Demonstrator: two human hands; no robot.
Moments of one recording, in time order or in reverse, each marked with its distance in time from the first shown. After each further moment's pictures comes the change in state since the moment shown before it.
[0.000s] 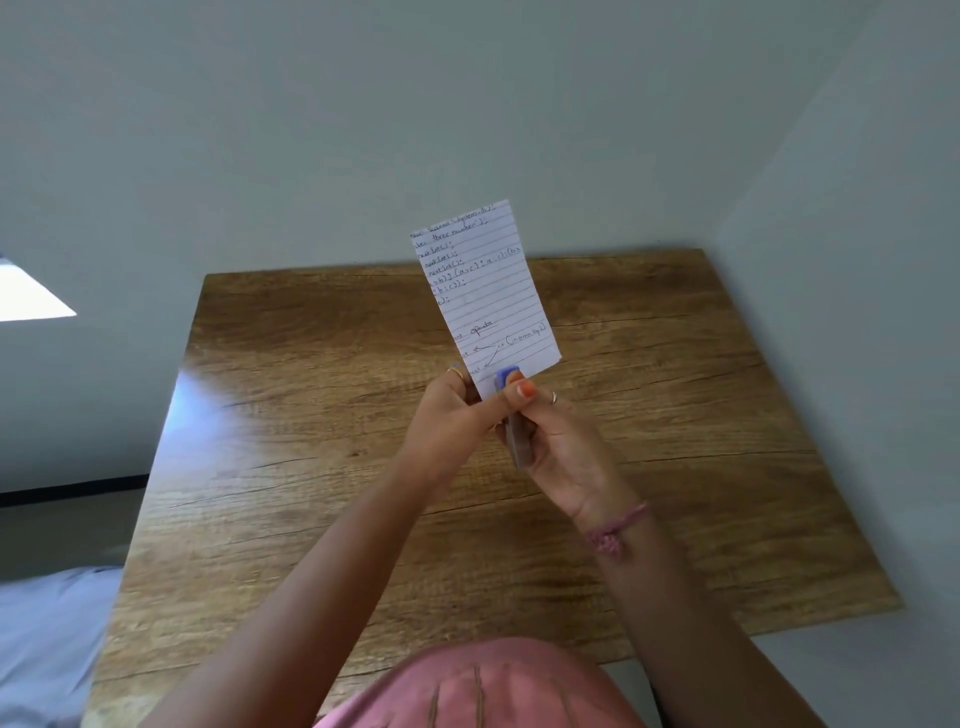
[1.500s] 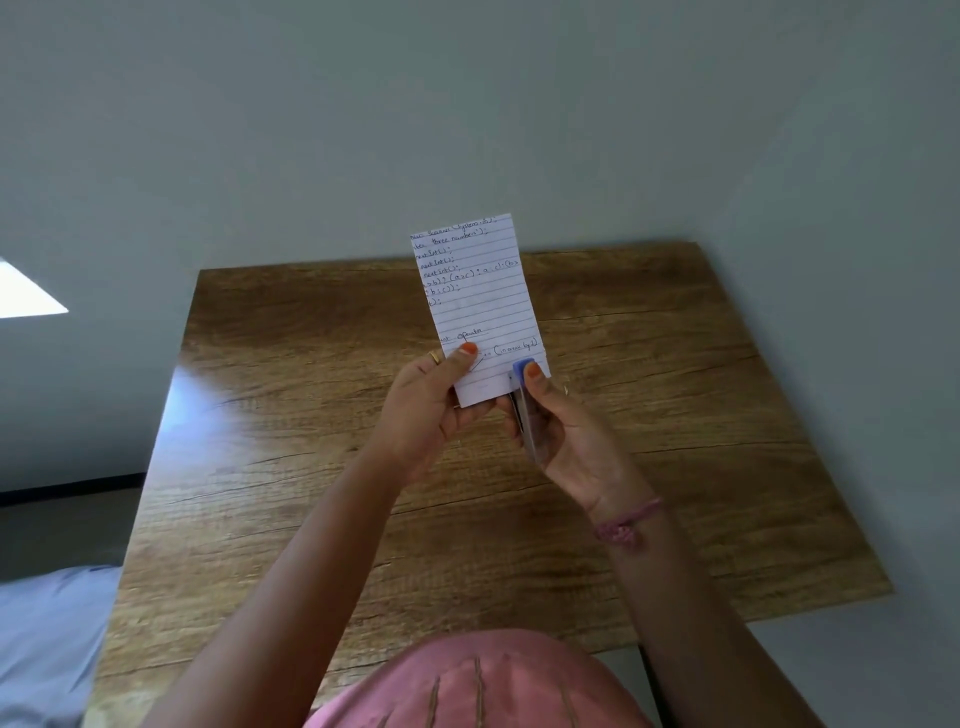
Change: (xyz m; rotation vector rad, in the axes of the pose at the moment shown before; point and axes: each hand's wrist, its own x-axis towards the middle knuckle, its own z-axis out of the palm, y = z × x) left_hand 0.005 0.006 -0.020 -0.305 0.034 -0.083; right_hand -0.012 -0.011 -0.002 0.083 -0.005 0.024
